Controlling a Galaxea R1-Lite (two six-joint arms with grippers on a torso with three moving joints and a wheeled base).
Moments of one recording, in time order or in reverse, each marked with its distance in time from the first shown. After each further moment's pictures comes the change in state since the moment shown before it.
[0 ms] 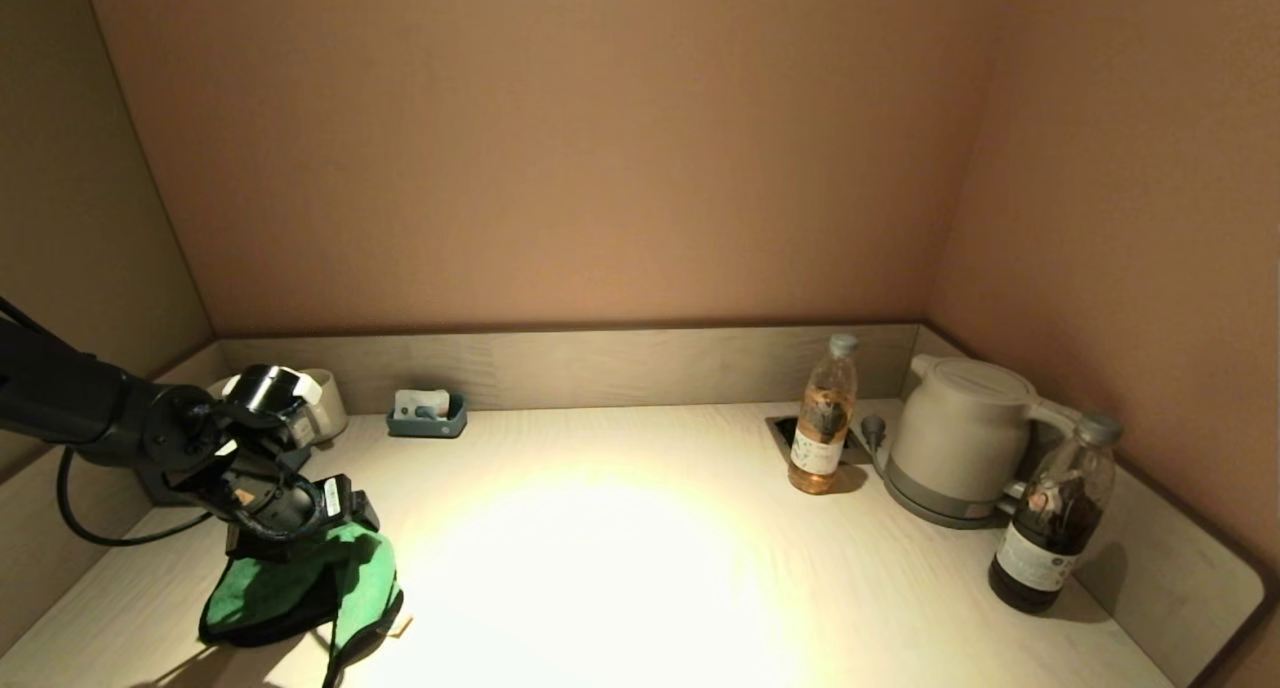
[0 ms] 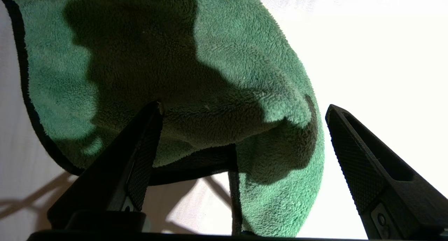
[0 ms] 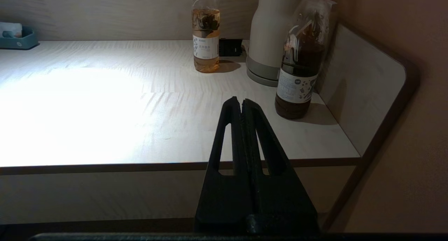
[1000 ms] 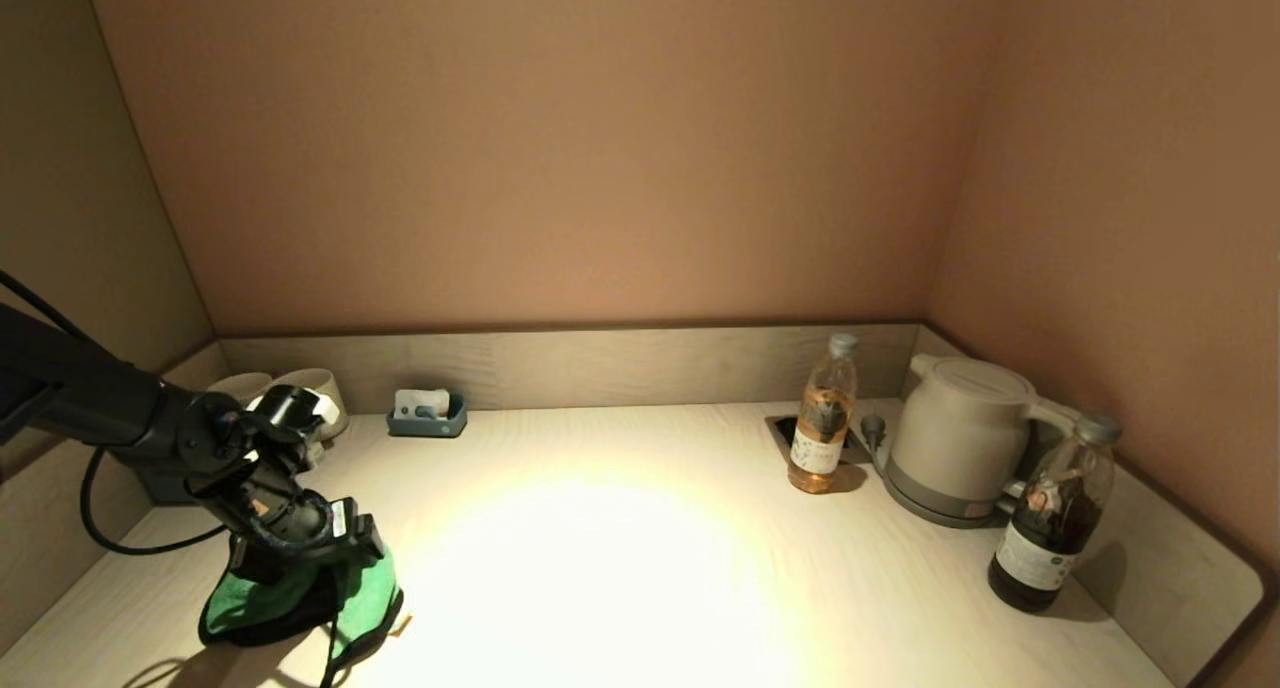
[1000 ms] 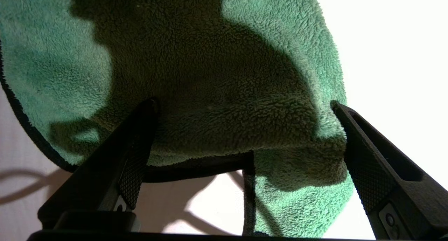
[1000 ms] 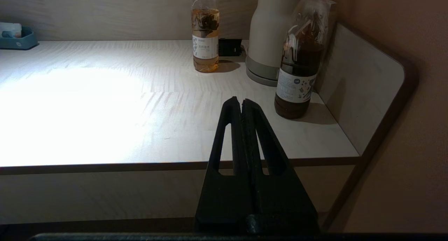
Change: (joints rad) left arm 0.000 0.076 -0.050 0.100 0.009 0.011; right arm 0.000 0.000 0.000 0.000 0.000 0.000
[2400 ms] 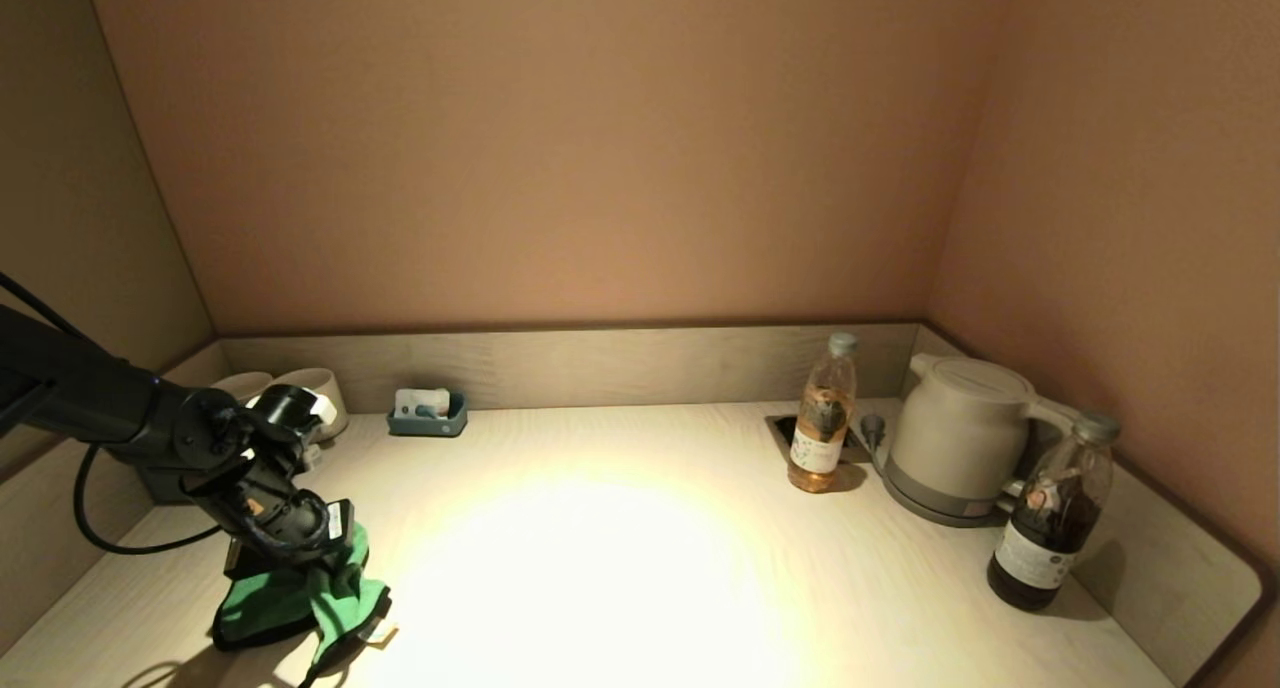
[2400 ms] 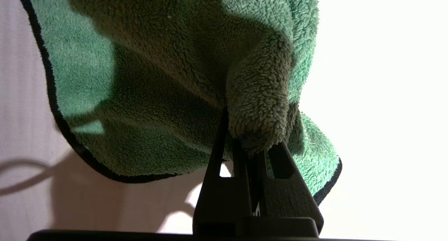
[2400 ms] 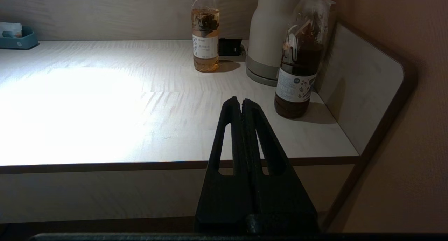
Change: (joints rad) left arm 0.000 -0.013 -0.003 0.039 0.000 0.000; right arm 0.000 0.000 0.000 0.000 0.000 -0.001
